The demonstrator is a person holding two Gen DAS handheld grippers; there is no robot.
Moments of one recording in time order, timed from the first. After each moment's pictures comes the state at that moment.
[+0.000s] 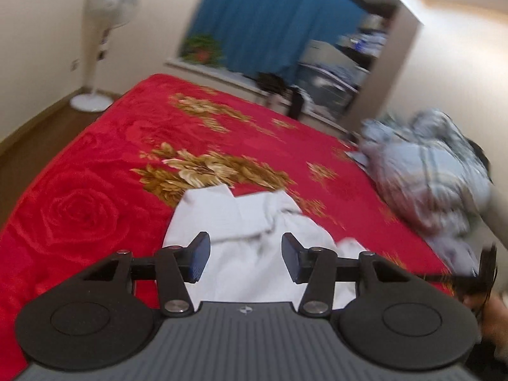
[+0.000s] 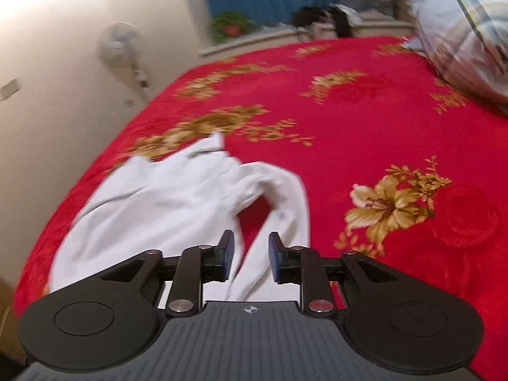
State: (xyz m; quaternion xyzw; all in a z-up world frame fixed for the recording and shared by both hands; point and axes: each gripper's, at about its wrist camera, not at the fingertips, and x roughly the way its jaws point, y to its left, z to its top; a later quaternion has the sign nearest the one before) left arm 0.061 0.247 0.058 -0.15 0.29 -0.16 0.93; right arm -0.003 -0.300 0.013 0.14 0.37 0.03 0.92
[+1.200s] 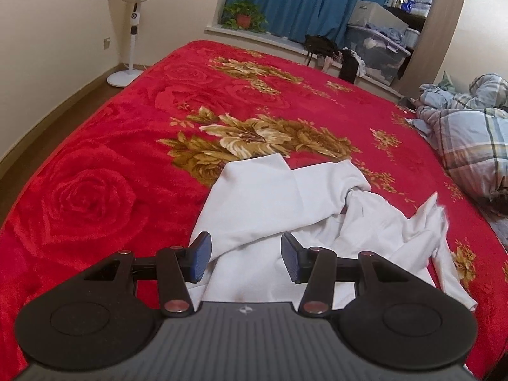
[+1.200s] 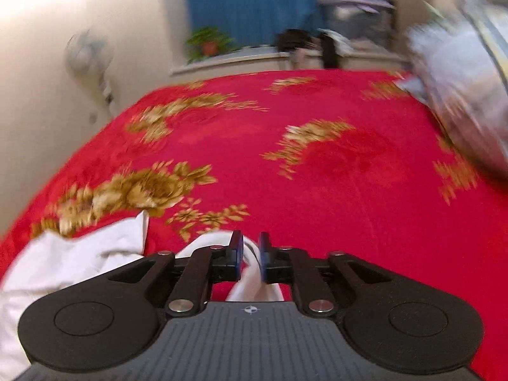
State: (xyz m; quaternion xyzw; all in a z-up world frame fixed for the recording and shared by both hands) left arm 0.143 0.216 0.004 -0.08 0.36 -0.08 0.92; right arm 0.166 -0.383 0.028 0.14 0.32 -0.01 0.94
